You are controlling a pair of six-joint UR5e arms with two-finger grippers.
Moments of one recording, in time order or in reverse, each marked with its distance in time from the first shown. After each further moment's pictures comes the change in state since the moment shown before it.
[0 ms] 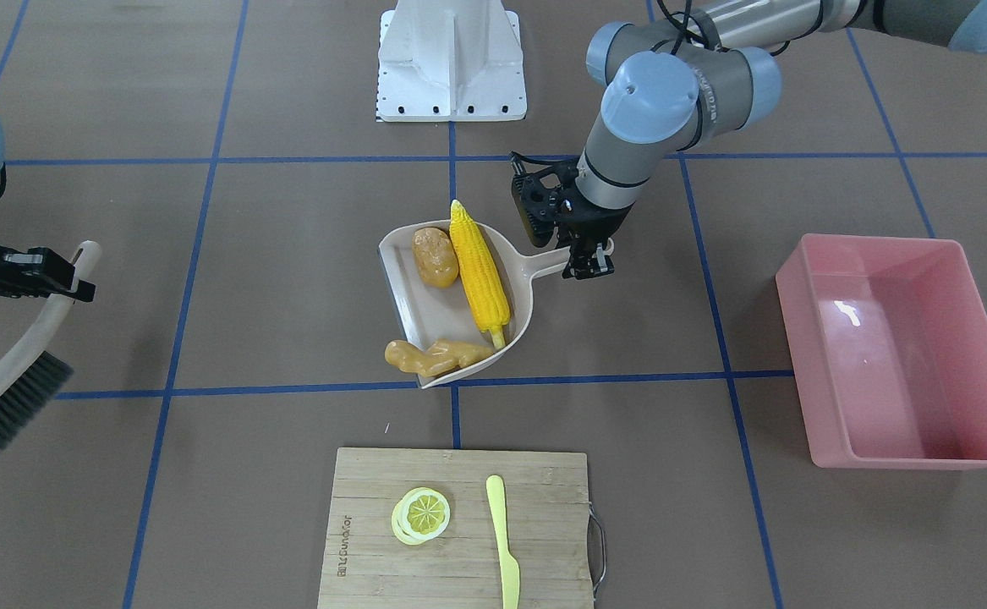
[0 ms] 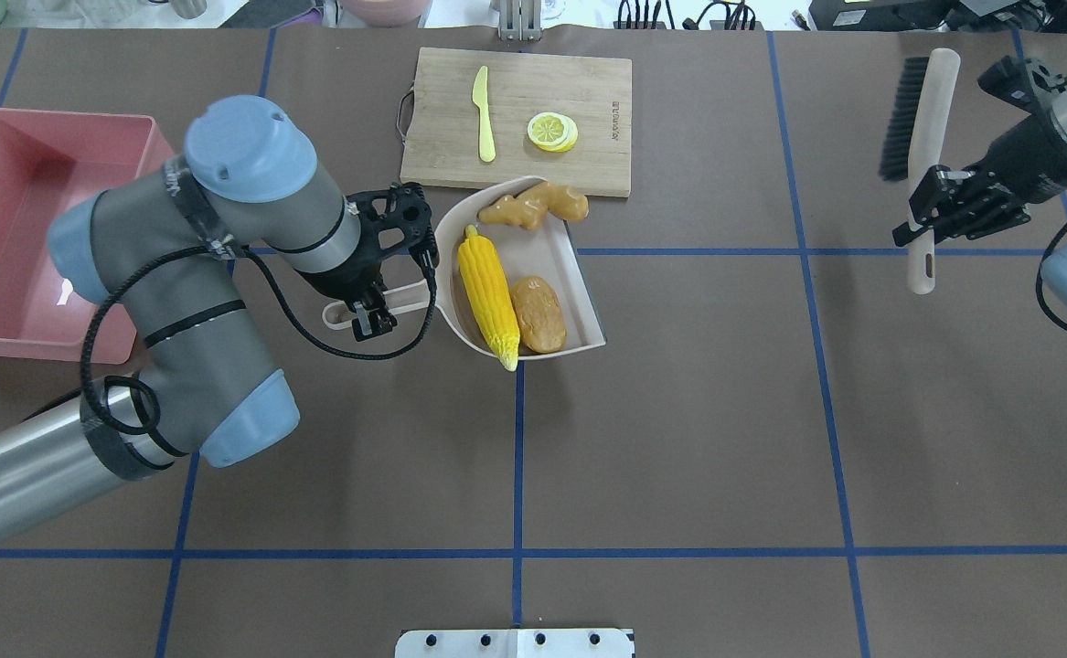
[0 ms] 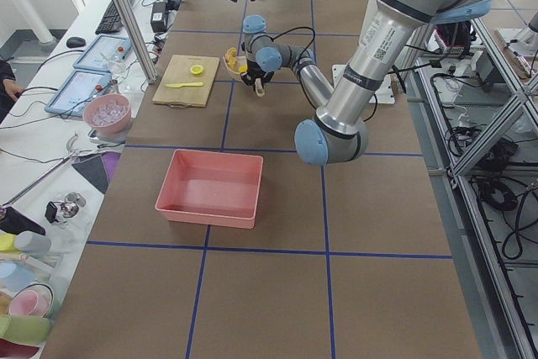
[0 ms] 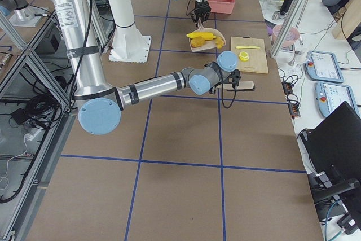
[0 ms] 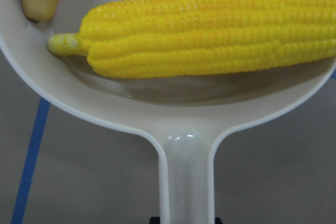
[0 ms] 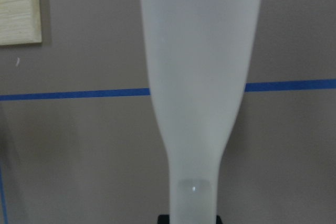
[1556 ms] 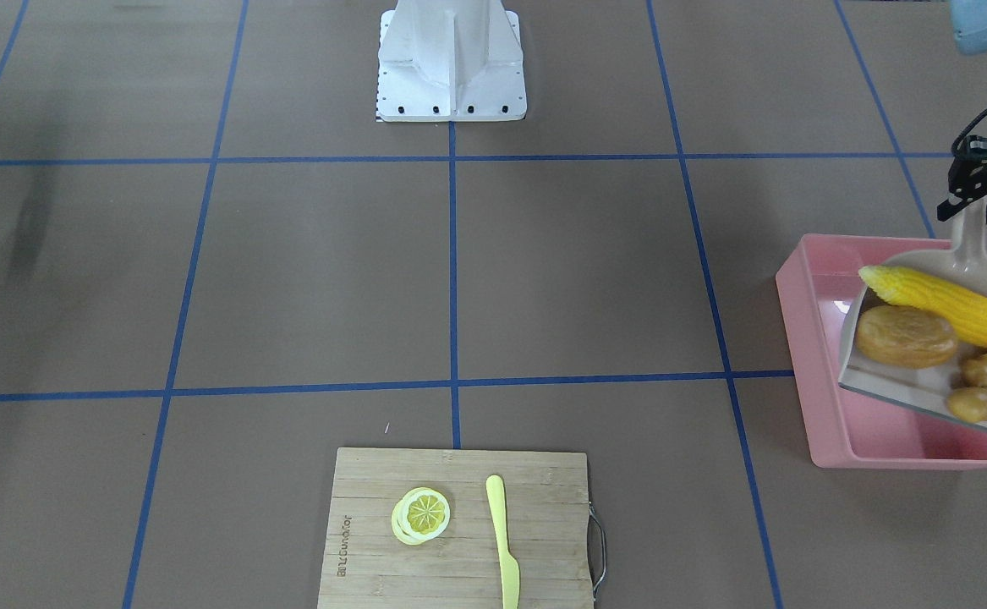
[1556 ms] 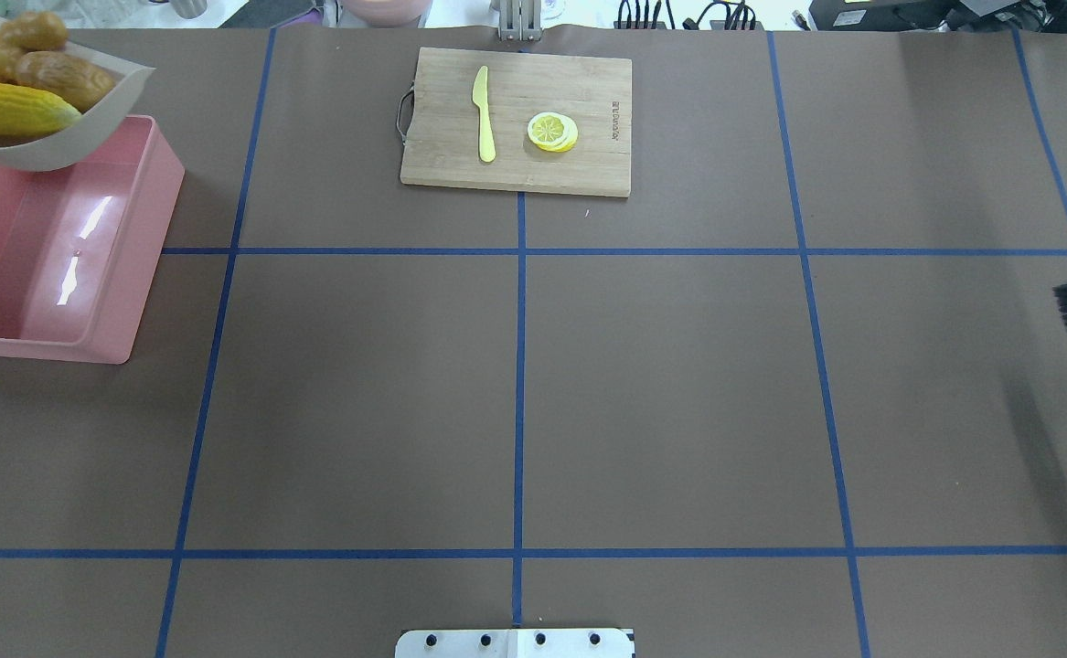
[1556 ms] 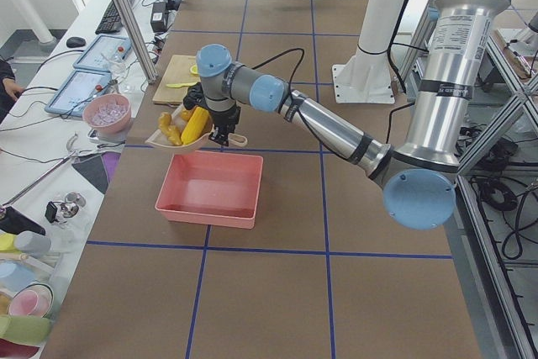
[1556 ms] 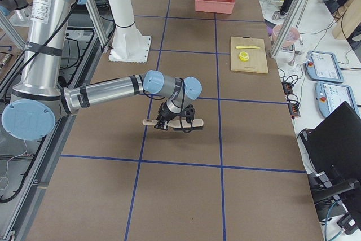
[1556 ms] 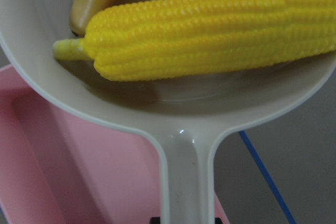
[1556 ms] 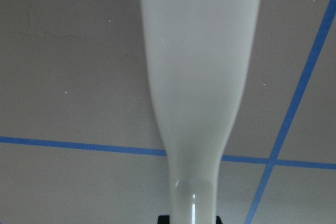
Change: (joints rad) left arm -0.670 0.491 -0.249 0.318 -0.376 -0.150; right arm 0.000 -0.390 0.343 -0.857 -0.188 -0.778
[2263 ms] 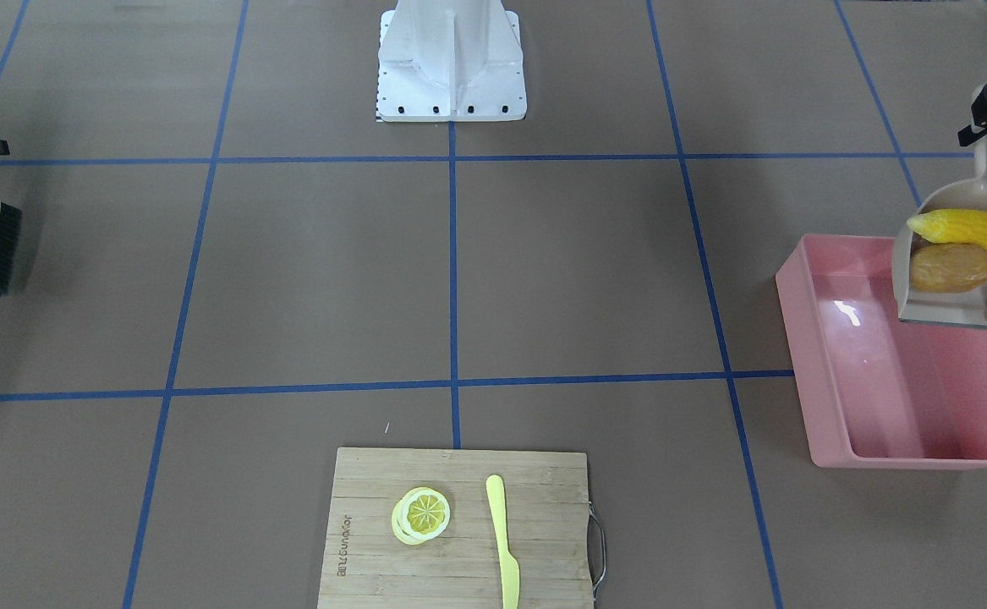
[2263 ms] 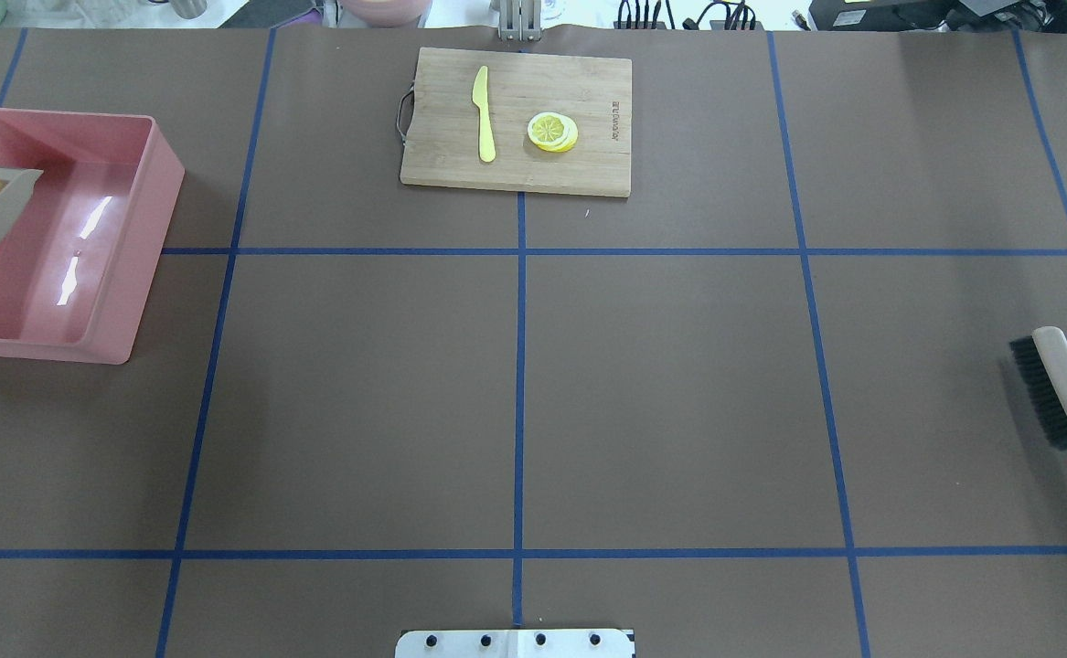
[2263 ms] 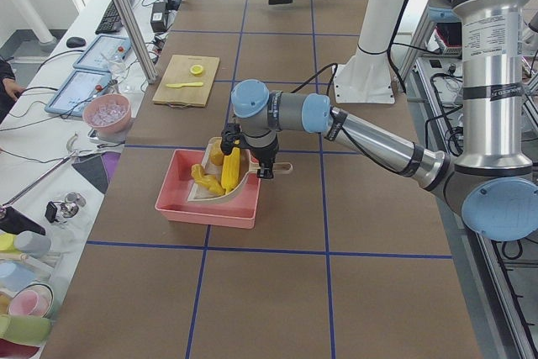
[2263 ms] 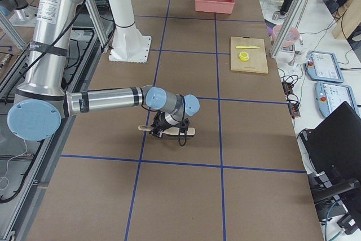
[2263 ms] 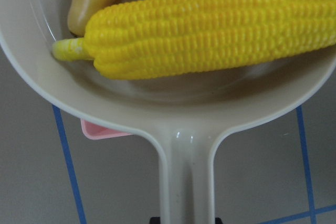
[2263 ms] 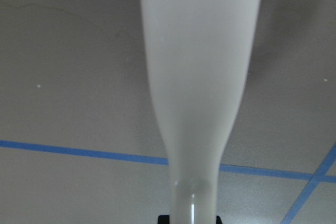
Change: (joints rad) left arm -0.030 0.189 -0.092 0.186 -0.018 0.001; right arm -0.131 0.003 -0.134 0.106 0.078 0.036
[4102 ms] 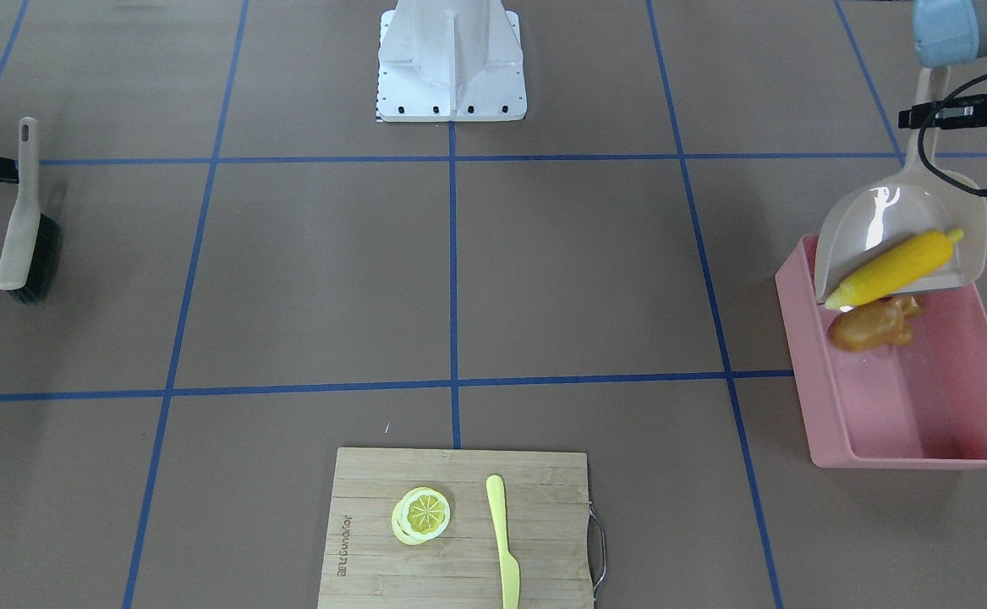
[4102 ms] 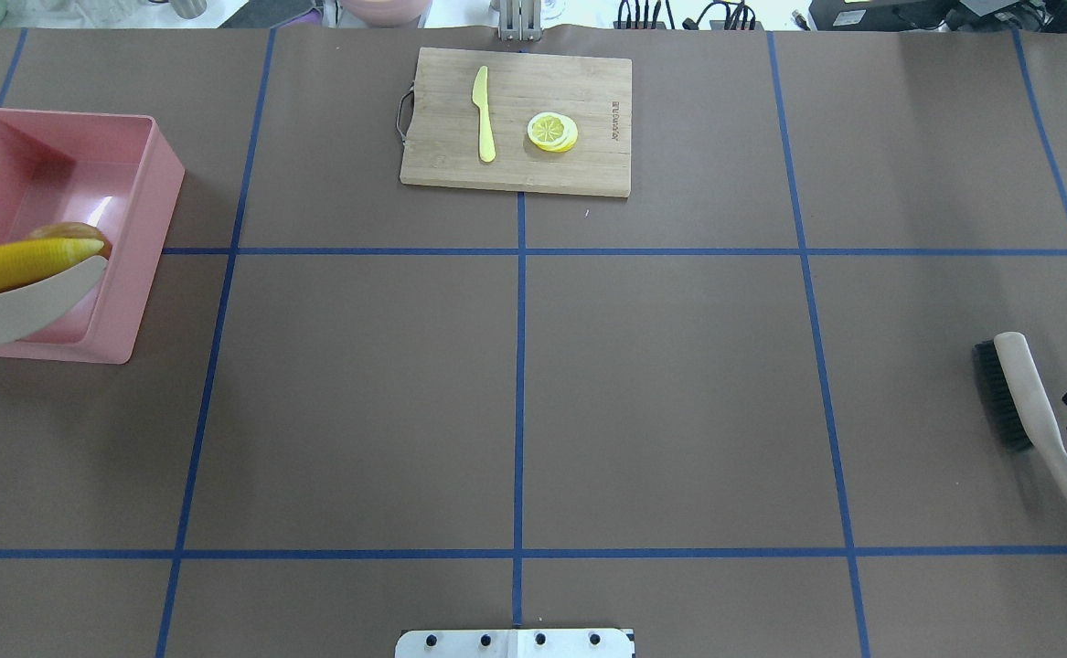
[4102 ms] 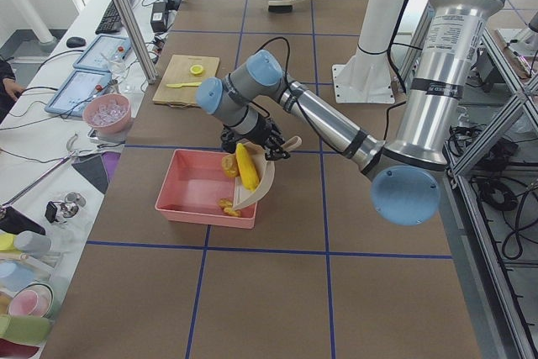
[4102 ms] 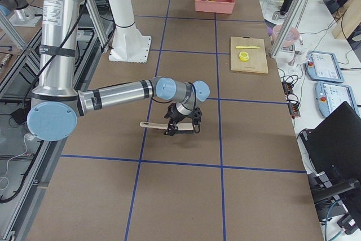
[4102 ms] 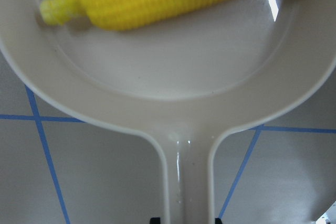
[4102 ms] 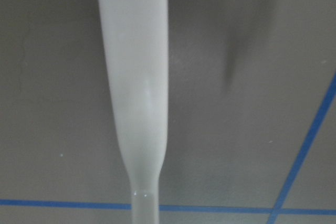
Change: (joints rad) left arm 0.113 -0.404 0.229 0.852 -0.015 0.262; right arm 0.126 0.112 0.035 0.003 -0.154 0.088
